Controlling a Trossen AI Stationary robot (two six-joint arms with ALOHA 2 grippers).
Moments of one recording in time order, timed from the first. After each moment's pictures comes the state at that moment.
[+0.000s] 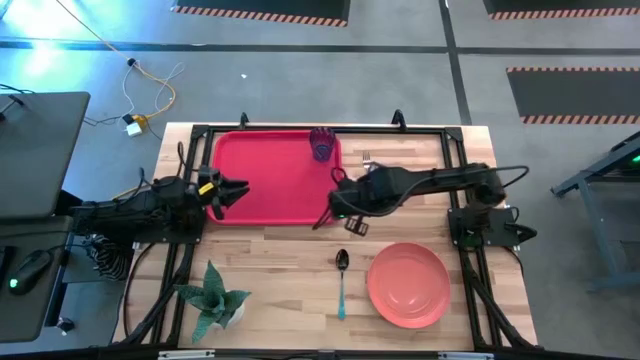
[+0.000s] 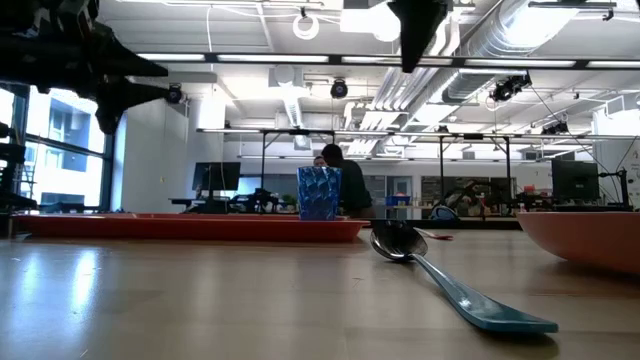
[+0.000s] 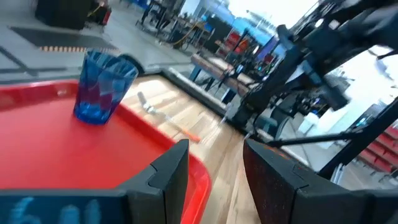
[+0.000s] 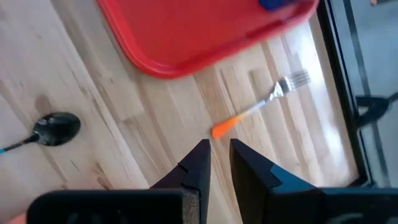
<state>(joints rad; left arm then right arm) 0.10 0.02 0.11 -0.10 -0.19 -0.53 0.14 1.87 1.93 -1.54 0.39 0.51</state>
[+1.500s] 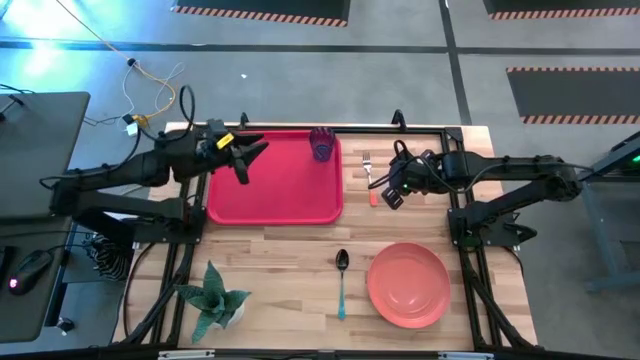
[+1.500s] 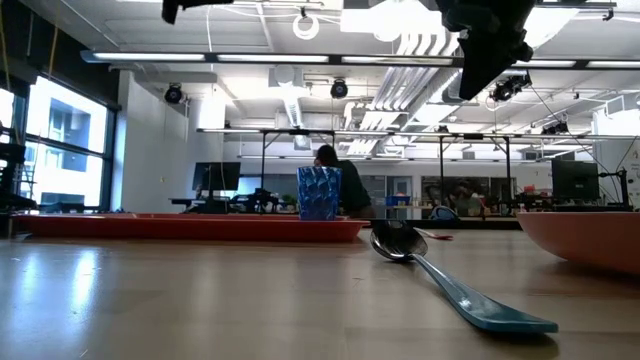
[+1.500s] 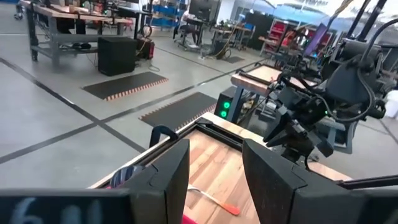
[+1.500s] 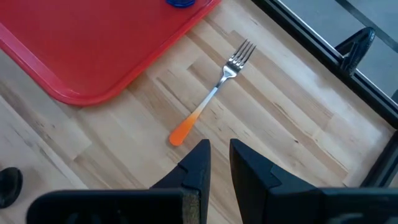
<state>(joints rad) 0.17 0.82 0.91 -0.18 -0.33 -0.25 -0.03 1.23 1.18 -1.12 0.44 0.65</state>
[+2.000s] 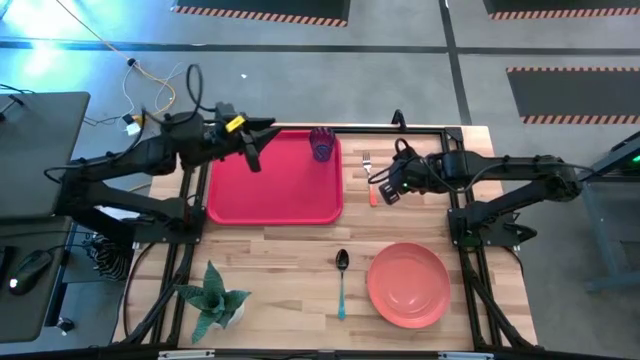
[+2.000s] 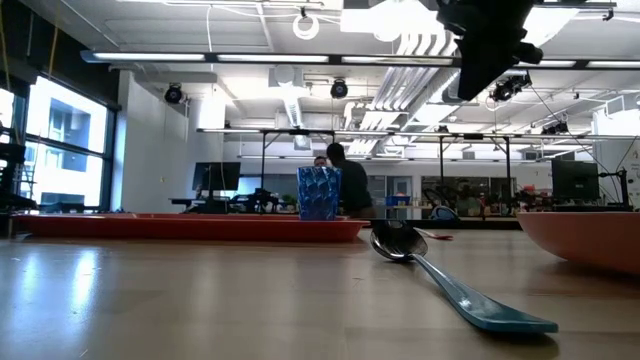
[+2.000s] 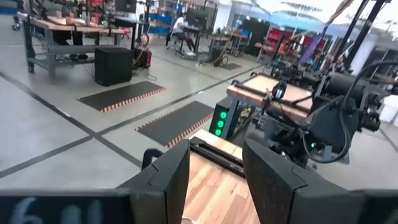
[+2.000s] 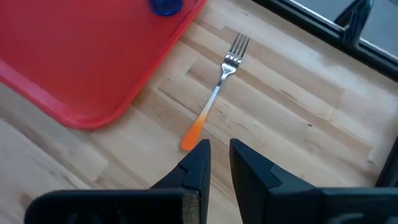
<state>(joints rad) 0.17 1.01 1.17 -0.23 -0.32 -0.23 -0.04 1.23 1.18 -1.11 0.44 0.85</state>
